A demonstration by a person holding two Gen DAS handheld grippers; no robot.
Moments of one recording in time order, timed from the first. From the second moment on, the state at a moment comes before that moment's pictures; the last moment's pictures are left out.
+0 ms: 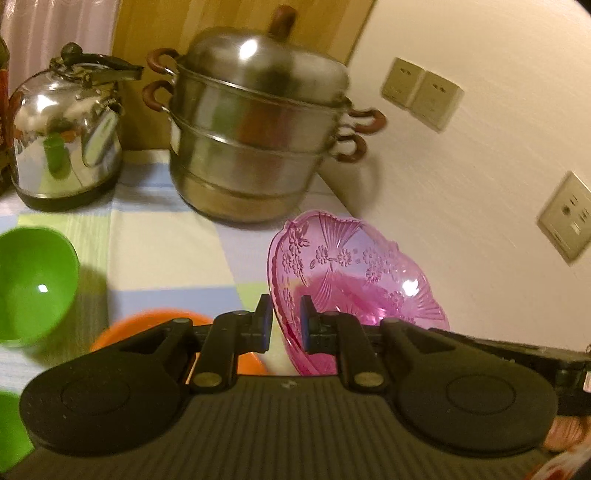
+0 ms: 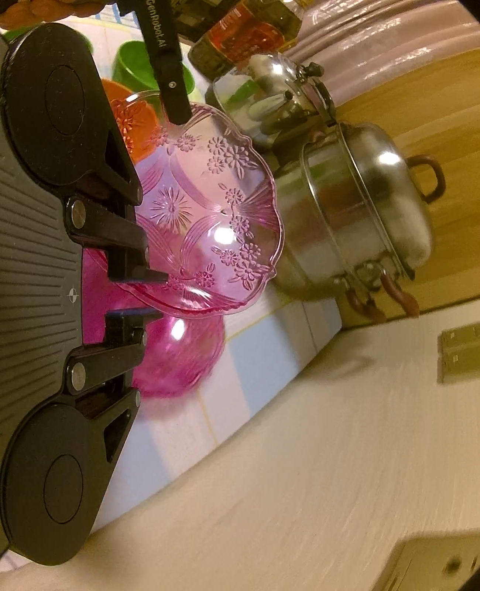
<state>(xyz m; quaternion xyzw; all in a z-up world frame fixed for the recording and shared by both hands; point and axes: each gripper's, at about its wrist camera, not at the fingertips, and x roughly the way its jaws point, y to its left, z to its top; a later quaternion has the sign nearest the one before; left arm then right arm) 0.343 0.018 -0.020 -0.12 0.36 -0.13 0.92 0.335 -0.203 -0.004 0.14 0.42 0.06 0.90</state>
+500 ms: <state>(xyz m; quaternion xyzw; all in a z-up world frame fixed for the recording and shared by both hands) 0.311 -0.014 -0.045 -0.10 0.39 -0.13 0.91 0.293 -0.237 -0.020 0.11 0.45 0.05 0.88</state>
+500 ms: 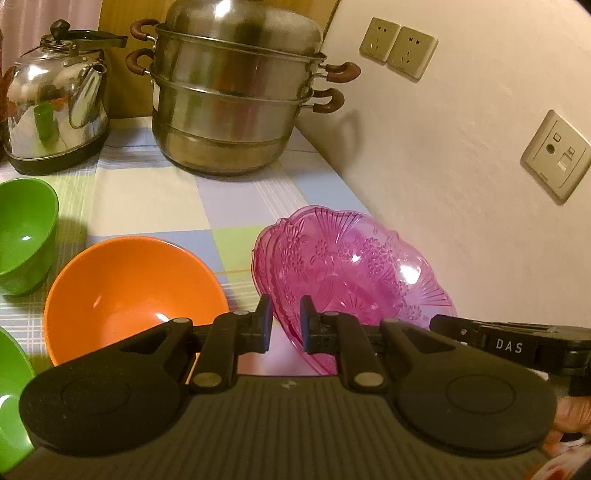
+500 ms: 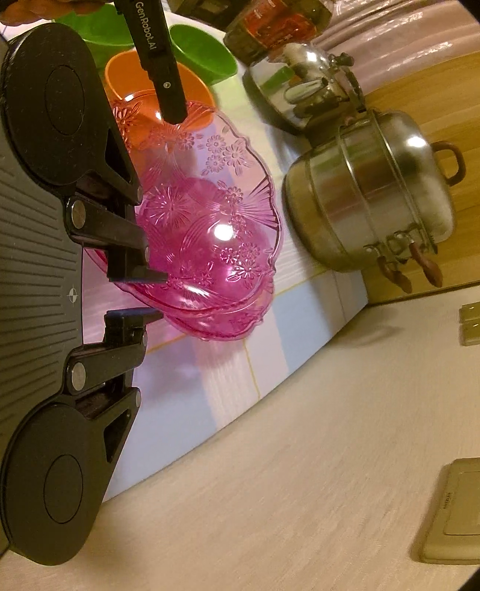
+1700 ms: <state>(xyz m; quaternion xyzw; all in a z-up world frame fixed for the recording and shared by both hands) 0.388 -0.045 -0.075 -0.04 0.42 -0.14 0.90 0.360 -0.244 -0.058 0.10 0.46 0.03 0.88</state>
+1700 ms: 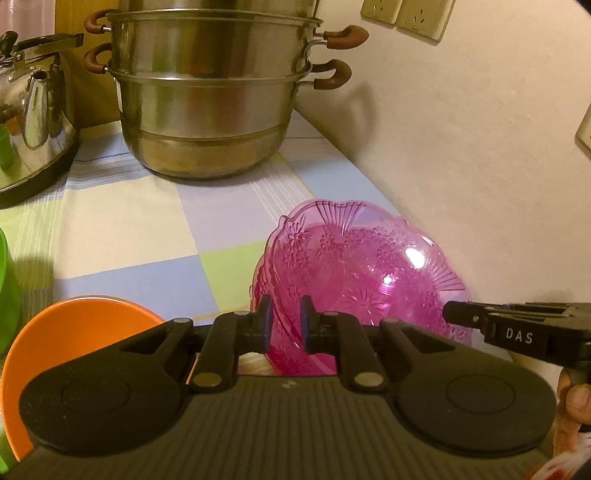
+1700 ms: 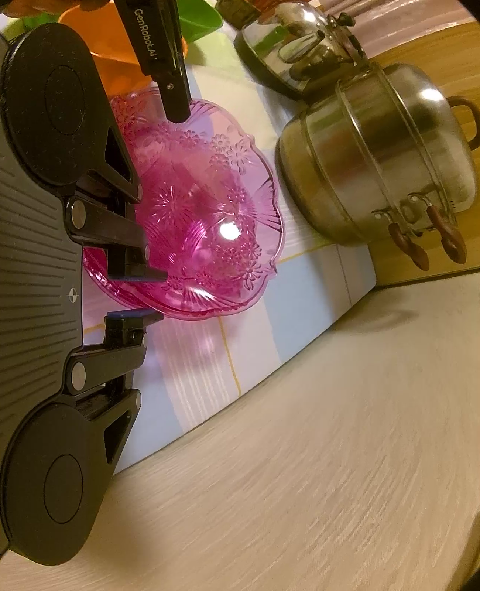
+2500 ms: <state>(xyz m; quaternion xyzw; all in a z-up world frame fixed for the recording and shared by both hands) 0.390 -0.040 -0.072 -0.04 0.41 -0.11 0.91 0.365 -0.258 -0.065 0.15 0.46 0.02 0.88</state>
